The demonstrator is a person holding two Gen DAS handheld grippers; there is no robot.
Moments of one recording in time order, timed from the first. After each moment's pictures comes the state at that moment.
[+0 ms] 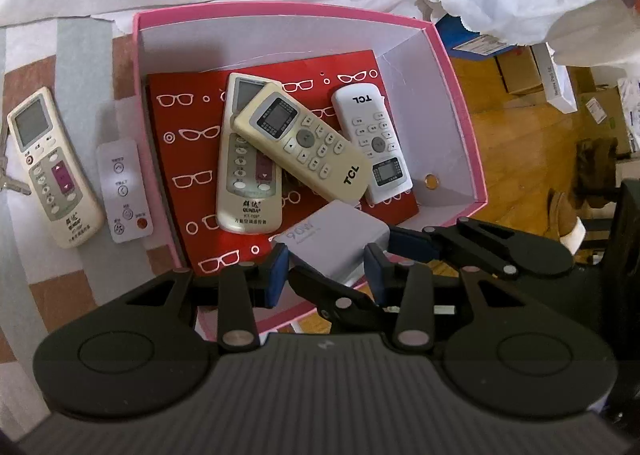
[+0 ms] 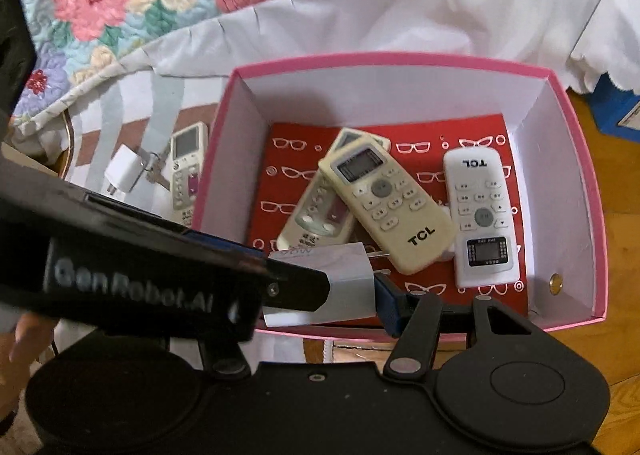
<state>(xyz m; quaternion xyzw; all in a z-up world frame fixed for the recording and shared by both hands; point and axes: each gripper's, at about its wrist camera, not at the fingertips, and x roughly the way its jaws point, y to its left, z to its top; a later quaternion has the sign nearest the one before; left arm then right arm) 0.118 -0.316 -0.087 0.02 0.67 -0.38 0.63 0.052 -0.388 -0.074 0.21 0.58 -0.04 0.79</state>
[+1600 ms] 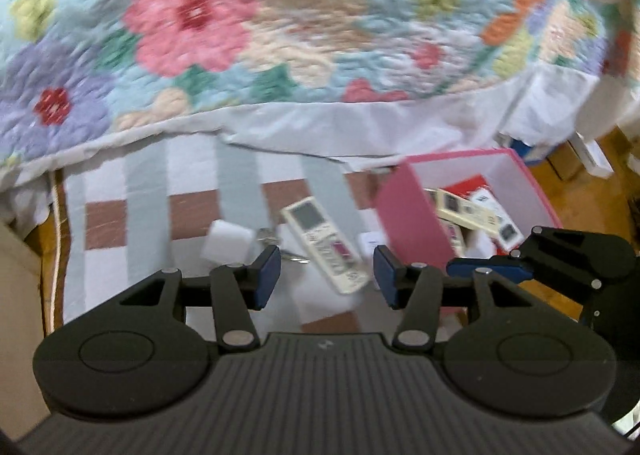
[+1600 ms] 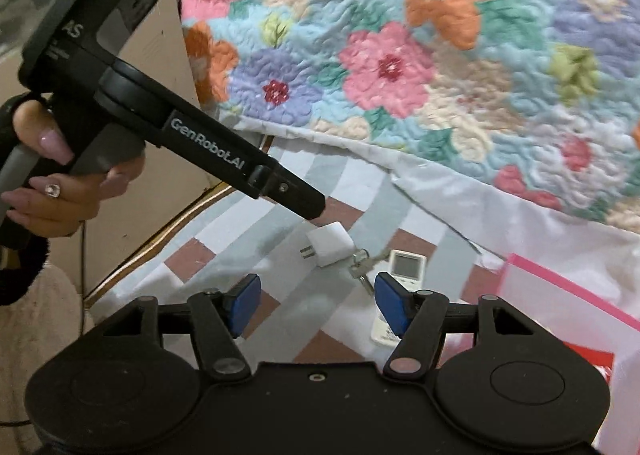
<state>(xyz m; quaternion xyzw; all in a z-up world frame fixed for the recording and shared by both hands) 0.150 -0.049 -0.002 0.03 0.46 -0.33 0.82 0.069 -0.191 0.005 0.02 0.38 0.15 0.91</state>
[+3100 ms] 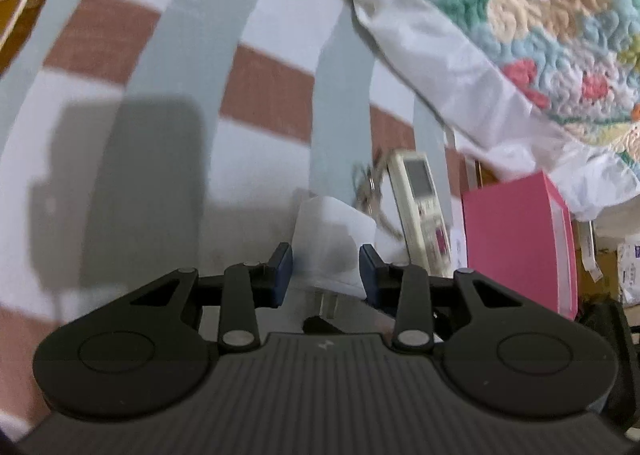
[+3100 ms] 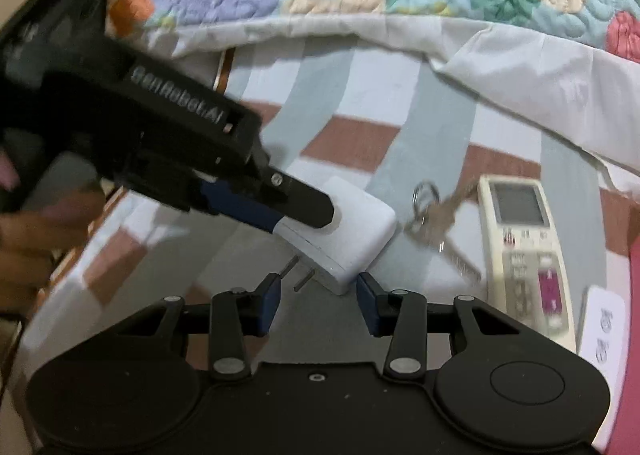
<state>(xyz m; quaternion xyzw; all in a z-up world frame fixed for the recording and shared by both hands) 0.237 0.007 -0.199 -0.18 0.59 -0.30 0.73 0.158 -0.142 -0.160 0.08 0.43 0.13 0.89</state>
